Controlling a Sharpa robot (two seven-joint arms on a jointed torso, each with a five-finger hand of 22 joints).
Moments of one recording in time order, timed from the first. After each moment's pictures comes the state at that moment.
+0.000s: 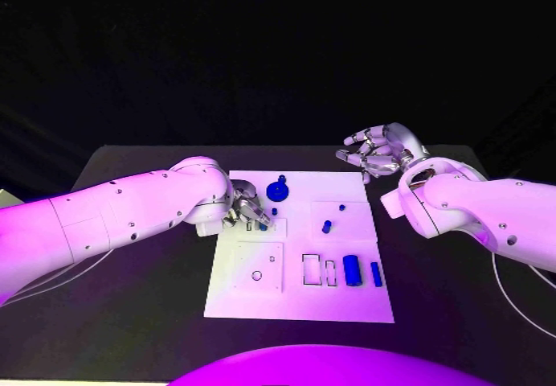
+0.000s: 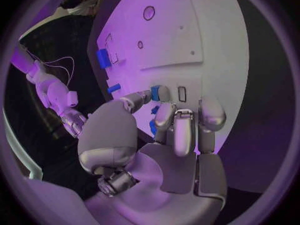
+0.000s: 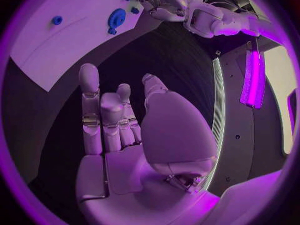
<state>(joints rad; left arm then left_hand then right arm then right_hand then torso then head) 1.24 -0.59 -0.11 1.32 -0.98 0.21 -0.53 0.99 -0.18 0.62 0.12 0.29 0.95 0.02 0.75 0.70 1.35 -0.04 1.29 1.09 1.47 -0.09 1.53 1.31 0.12 1.26 0.02 1.34 1.07 1.25 -0.90 -0.11 1.63 -0.79 -0.73 -0.10 1.35 -0.15 0.04 0.29 0.38 0.85 0.15 0.24 0.28 1.05 0.07 0.80 0.83 1.43 -0.01 0.99 1.00 0.15 1.32 0.09 0.47 0.92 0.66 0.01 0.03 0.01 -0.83</state>
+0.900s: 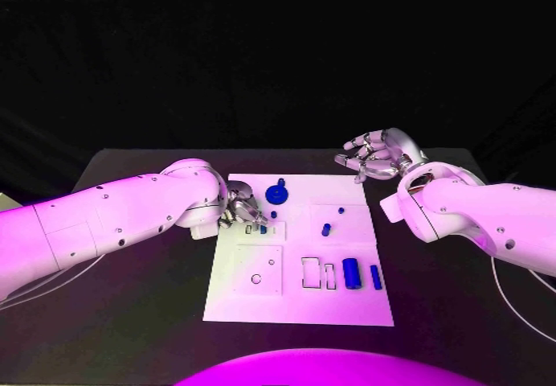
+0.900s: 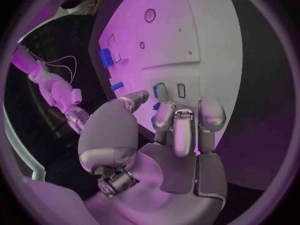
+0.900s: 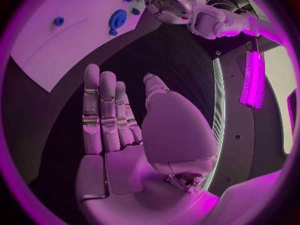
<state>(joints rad) 1.24 -0.64 -0.08 1.37 -1.00 0.19 -0.53 0.98 -0.20 0.50 0.20 0.28 0.96 0.02 0.75 0.70 1.36 -0.04 1.30 1.10 1.47 -0.09 1.53 1.31 0.12 1.27 0.02 1.34 1.07 1.25 -0.90 -0.11 1.63 -0.79 -0.72 -0.09 1.34 -0.15 0.03 0.29 0.37 0.80 0.19 0.29 0.27 0.97 0.10 0.69 0.65 1.30 0.02 0.57 0.82 0.17 1.27 0.13 0.19 0.68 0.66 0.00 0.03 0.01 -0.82</state>
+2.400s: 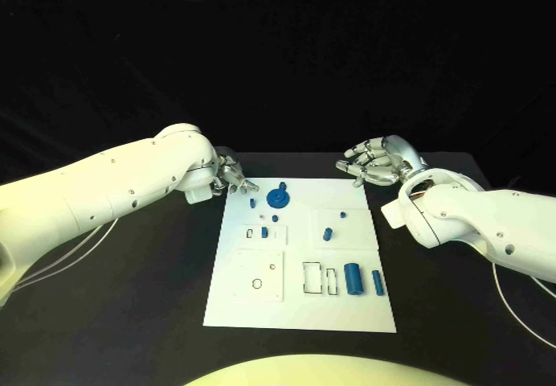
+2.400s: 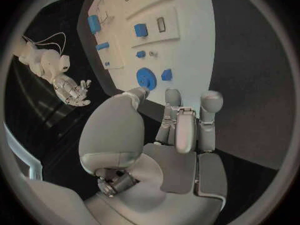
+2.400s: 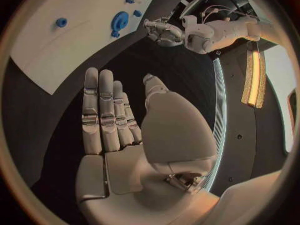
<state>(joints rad) 1.31 -0.53 -0.02 1.08 -1.01 0.22 -0.52 1.13 -0.20 0.36 0.29 0.29 0.81 0.11 0.61 0.63 1.07 0.04 1.04 0.70 1.46 -0.03 1.47 1.31 0.12 1.15 0.09 1.24 0.92 1.24 -0.89 -0.11 1.61 -0.78 -0.71 -0.08 1.34 -0.14 0.03 0.29 0.36 0.80 0.19 0.34 0.26 0.97 0.11 0.53 0.40 1.27 0.04 0.35 0.78 0.17 1.25 0.15 0.07 0.49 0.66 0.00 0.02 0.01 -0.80</state>
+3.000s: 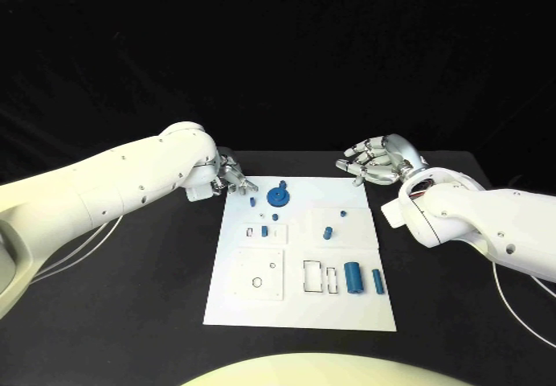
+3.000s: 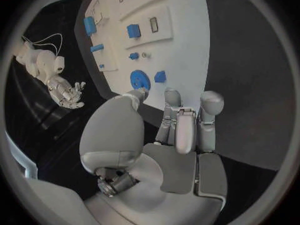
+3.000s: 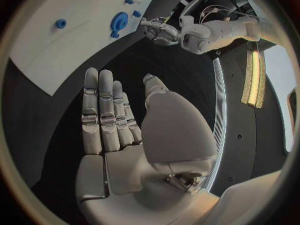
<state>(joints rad) 1.31 -0.49 -0.03 1.01 -1.01 0.27 -0.52 1.11 -0.18 0.34 0.29 0.29 0.83 0.11 0.61 0.63 1.09 0.03 1.06 0.72 1.46 -0.03 1.48 1.31 0.12 1.17 0.08 1.25 0.94 1.24 -0.89 -0.11 1.62 -0.77 -0.71 -0.08 1.34 -0.14 0.03 0.29 0.36 0.80 0.19 0.34 0.26 0.97 0.11 0.52 0.38 1.26 0.04 0.34 0.78 0.17 1.24 0.15 0.07 0.47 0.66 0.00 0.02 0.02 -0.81</state>
